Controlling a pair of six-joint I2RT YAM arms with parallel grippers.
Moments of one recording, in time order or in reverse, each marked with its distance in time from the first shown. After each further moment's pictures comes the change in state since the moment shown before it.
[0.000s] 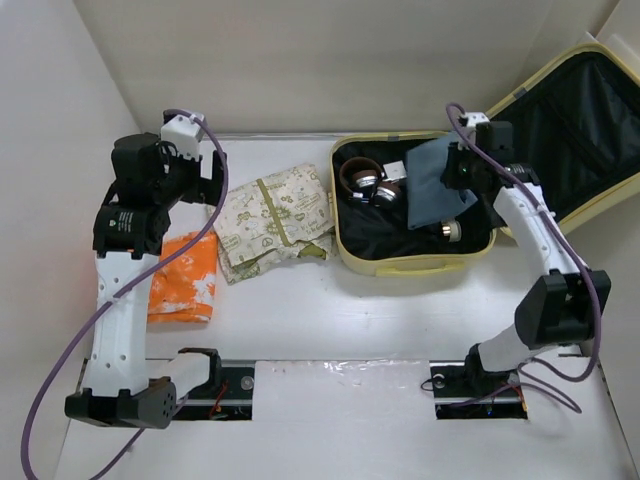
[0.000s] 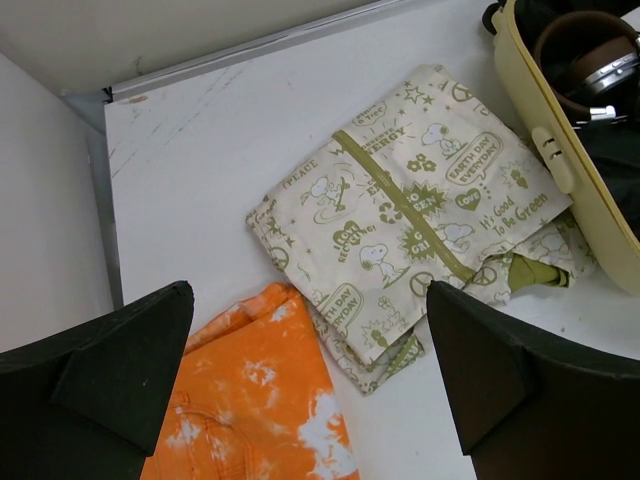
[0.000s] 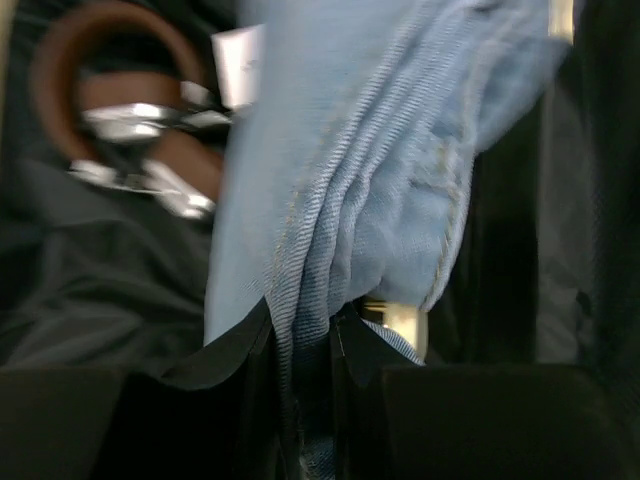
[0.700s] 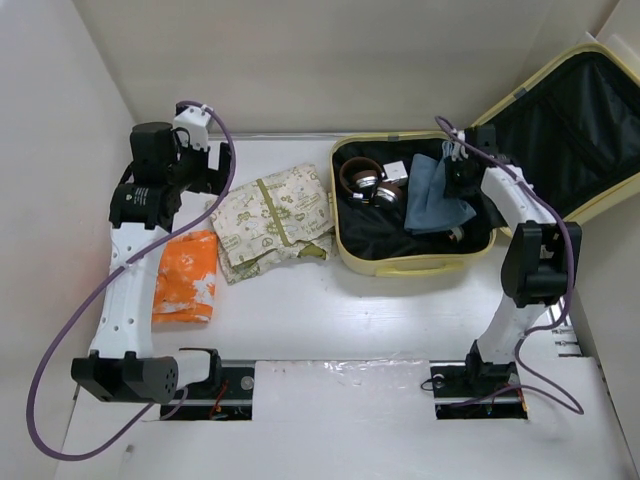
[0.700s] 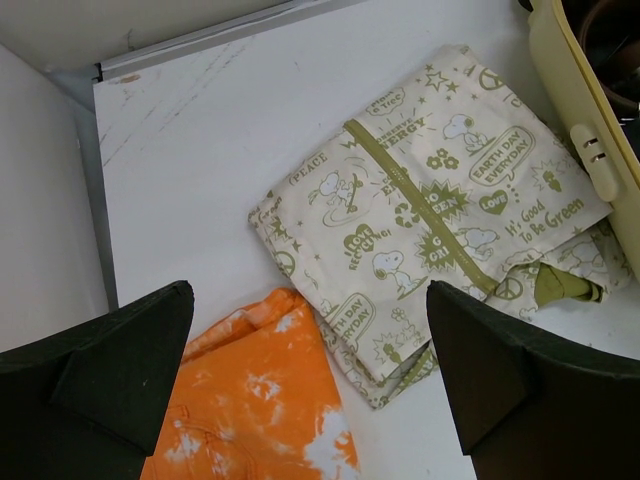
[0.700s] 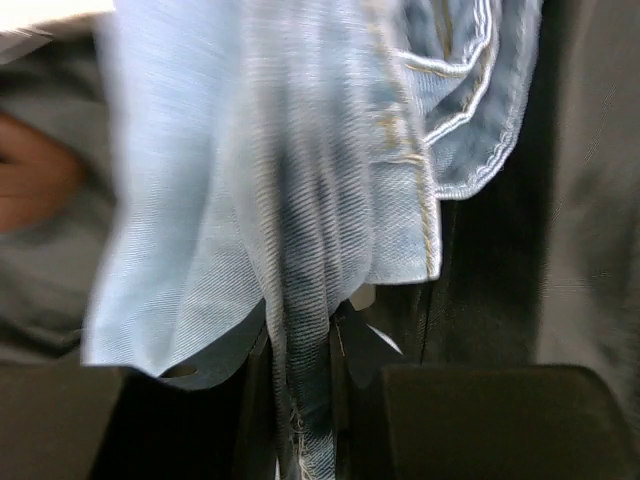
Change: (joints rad) left arm 0.000 0.129 -0.003 0.058 -0.034 0.004; right arm -0.148 0.310 -0.017 0.021 -0.023 -0.076
